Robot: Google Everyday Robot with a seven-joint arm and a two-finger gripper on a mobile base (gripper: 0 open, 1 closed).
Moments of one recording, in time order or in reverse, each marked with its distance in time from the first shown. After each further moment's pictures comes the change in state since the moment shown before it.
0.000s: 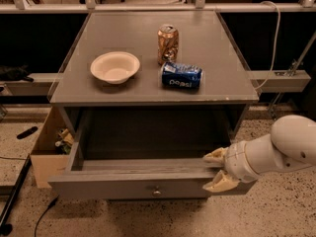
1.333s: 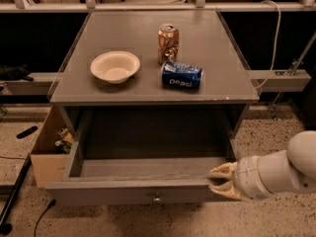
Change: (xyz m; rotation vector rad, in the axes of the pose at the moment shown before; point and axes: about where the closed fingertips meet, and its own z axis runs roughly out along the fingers) arm 0.006 0.045 -0.014 -0.016 -0.002 -0.011
